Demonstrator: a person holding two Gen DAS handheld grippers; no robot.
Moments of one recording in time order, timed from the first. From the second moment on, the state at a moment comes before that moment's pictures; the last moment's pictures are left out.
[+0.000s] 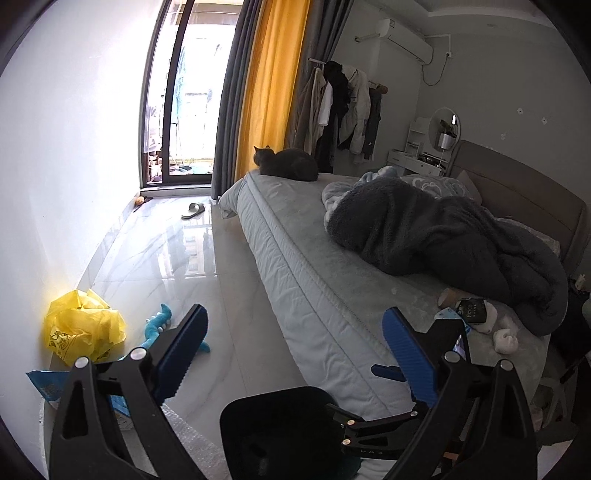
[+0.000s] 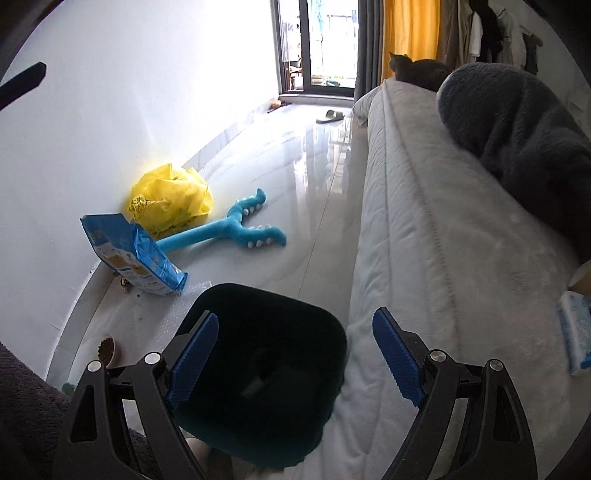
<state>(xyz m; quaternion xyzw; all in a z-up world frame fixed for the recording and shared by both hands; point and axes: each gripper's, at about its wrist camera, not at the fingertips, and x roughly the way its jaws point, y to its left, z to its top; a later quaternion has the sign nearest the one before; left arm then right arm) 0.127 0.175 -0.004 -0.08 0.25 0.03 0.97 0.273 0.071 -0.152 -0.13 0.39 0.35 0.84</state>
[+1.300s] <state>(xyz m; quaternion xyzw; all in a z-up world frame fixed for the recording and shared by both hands) 0.236 0.011 -0.050 -0.09 0.30 -0.09 0.94 0.312 -0.186 -0.108 -0.05 0.34 0.22 0.91</state>
